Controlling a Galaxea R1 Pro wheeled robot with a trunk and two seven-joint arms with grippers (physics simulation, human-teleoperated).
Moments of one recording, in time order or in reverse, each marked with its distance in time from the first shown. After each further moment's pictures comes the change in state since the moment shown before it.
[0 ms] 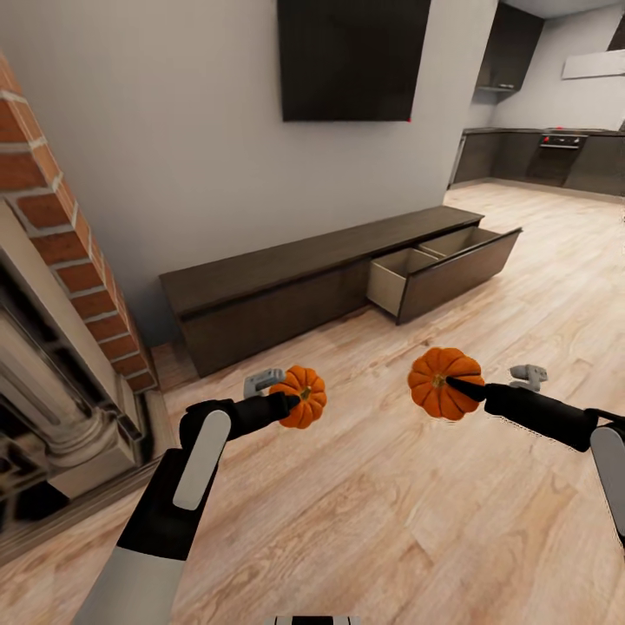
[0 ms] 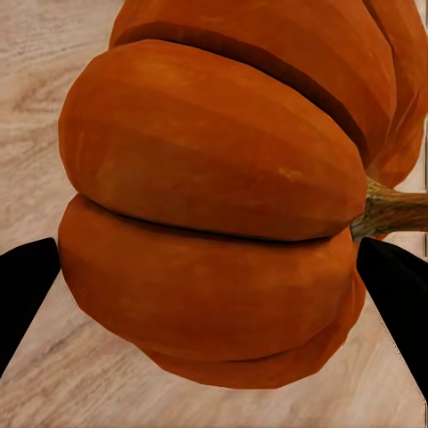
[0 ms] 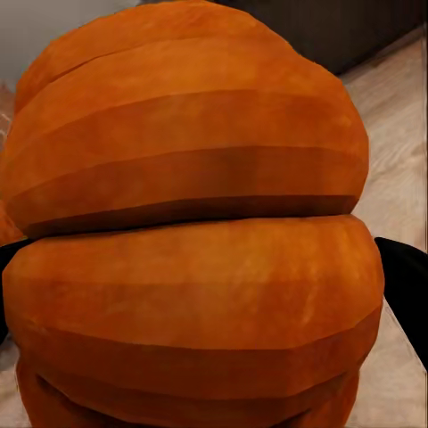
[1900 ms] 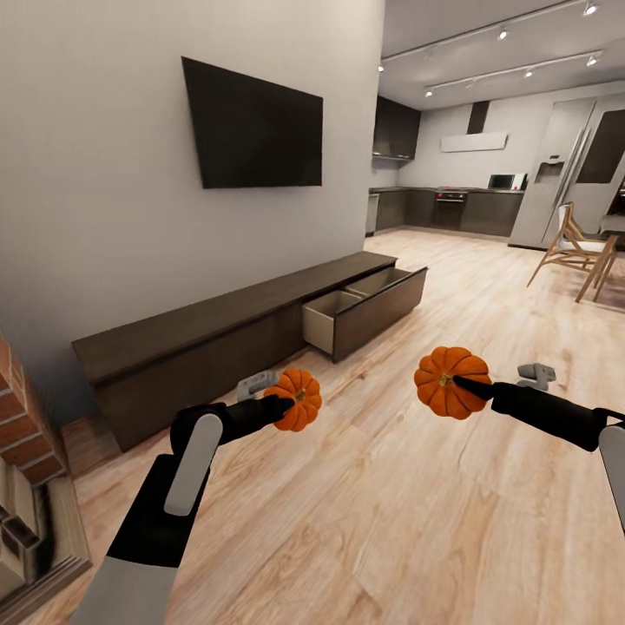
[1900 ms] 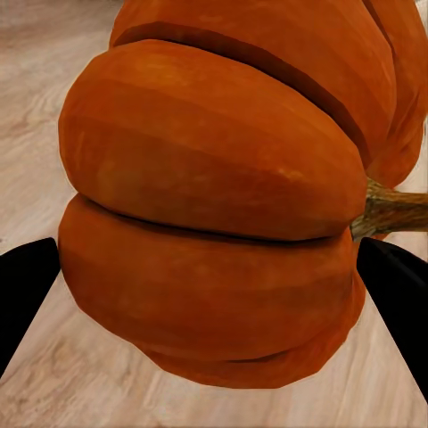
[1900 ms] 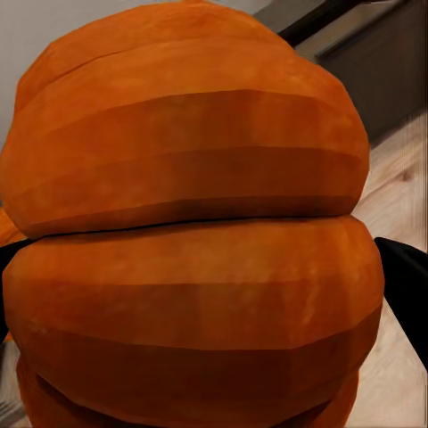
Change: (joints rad) left arm 0.025 0.012 0.025 -0.037 -0.002 0.025 -0.007; right arm -0.005 -0.002 -0.032 0.000 0.016 0.021 0.005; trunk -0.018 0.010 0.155
